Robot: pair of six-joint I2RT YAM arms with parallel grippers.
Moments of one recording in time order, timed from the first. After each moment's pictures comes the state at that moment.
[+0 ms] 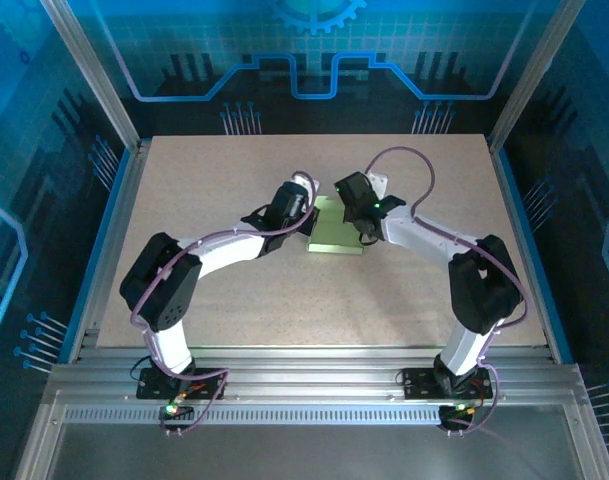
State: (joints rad) left arm -0.61 1.80 1.14 0.05 -0.17 -0.15; right arm 0.56 1.73 1.26 -0.51 0.50 0.71
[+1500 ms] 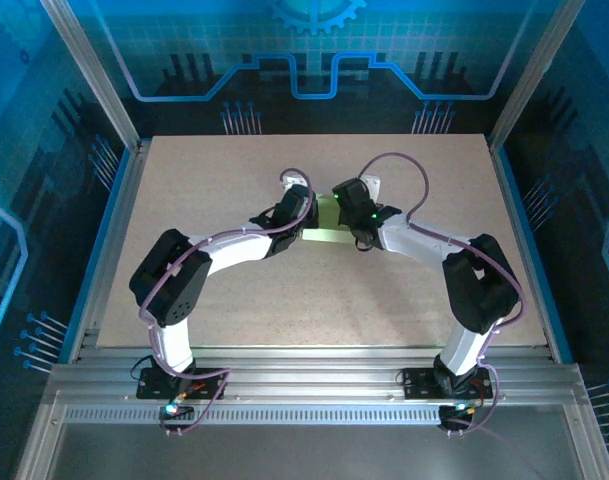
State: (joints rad) left arm -0.63 1.86 1.16 0.08 -0.34 -0.50; right arm 0.58 1.74 1.16 -0.27 0.50 0.61
